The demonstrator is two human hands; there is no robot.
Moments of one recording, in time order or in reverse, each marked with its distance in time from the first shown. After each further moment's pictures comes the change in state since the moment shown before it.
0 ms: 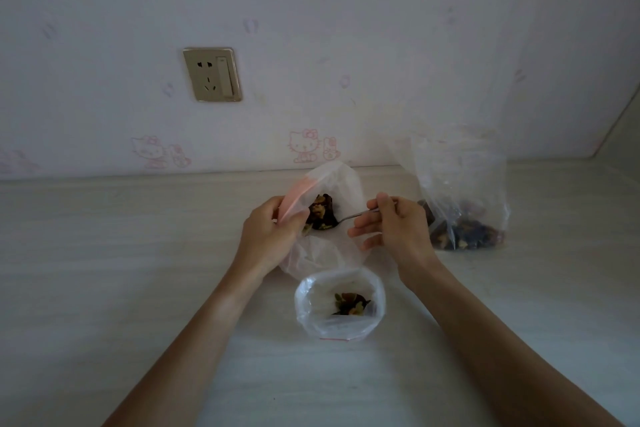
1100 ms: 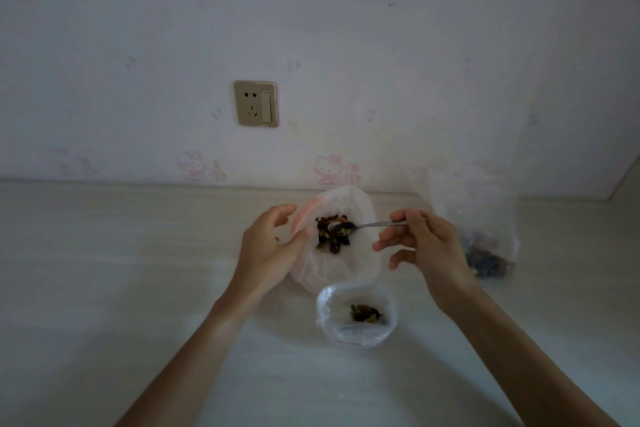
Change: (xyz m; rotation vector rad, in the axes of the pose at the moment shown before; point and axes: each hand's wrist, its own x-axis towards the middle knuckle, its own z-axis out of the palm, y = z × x) left_hand -0.026 0.003 -0.038 0.074 0.134 0.190; right_hand -0.028 -0.030 -0.020 0.105 -0.197 -0.173
